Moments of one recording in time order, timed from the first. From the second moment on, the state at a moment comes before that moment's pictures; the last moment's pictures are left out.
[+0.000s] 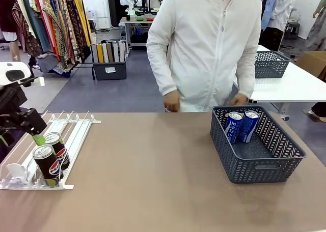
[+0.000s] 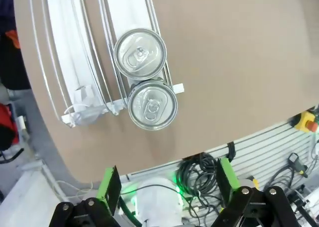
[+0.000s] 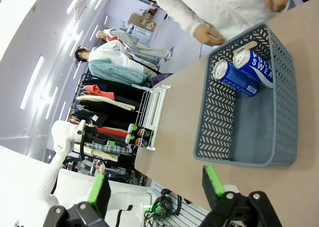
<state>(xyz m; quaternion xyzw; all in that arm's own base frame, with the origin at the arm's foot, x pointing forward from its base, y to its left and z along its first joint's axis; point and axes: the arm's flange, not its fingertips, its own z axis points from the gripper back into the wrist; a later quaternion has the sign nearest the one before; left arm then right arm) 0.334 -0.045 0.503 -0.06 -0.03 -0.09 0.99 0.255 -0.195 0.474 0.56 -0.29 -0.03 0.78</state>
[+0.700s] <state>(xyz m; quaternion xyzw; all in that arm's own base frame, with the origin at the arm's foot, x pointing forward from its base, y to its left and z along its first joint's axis) 0.369 -0.057 0.436 -0.05 -0.05 -0.03 1.00 0.255 -0.195 0.474 0.56 -0.29 -0.03 0.78</state>
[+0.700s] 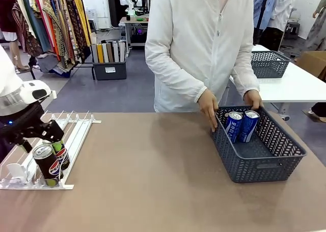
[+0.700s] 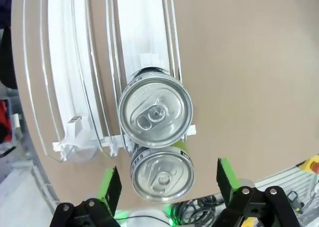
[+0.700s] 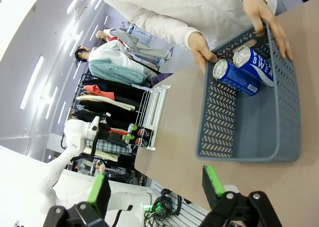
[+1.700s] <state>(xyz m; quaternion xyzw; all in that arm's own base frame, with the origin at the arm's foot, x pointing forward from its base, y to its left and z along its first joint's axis) 0.375 -0.058 0.412 -0.03 -0.02 -0.01 1.00 0.255 -0.195 0.474 0.56 -0.29 -0.03 0.78</state>
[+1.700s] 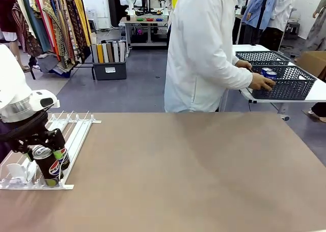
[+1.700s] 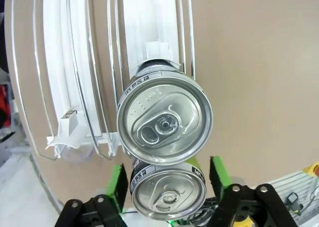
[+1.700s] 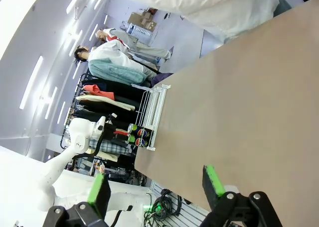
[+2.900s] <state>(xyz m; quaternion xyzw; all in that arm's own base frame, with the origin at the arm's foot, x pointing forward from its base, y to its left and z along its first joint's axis) 0.339 -0.059 0.522 -0.02 -0.11 -0.02 0.99 0.255 -0.195 0.474 0.56 -0.29 -0.03 0.78</state>
